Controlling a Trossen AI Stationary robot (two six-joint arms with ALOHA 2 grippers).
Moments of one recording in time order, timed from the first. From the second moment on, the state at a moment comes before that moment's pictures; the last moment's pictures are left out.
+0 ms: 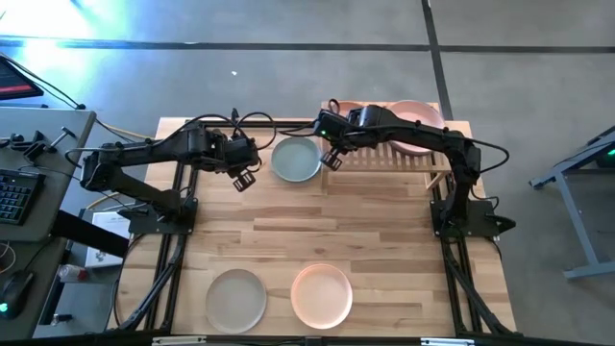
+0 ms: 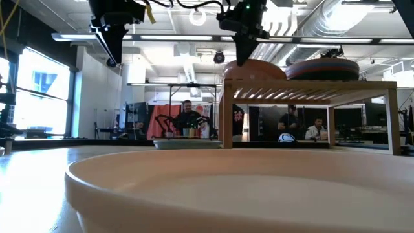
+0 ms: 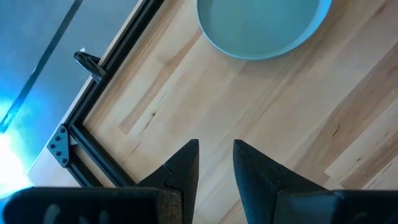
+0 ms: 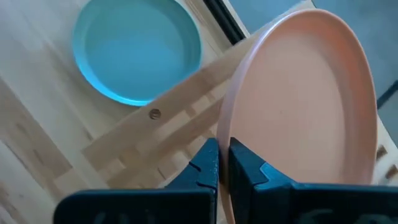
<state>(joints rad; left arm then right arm) 0.17 1.30 1.29 -1.32 -0.46 -0.41 -0.25 1.87 1.95 -1.29 0.39 0.24</state>
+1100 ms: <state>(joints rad) 0.17 1.30 1.29 -1.32 -0.42 -0.42 -0.31 1.89 1.95 -1.34 0.12 0.23</state>
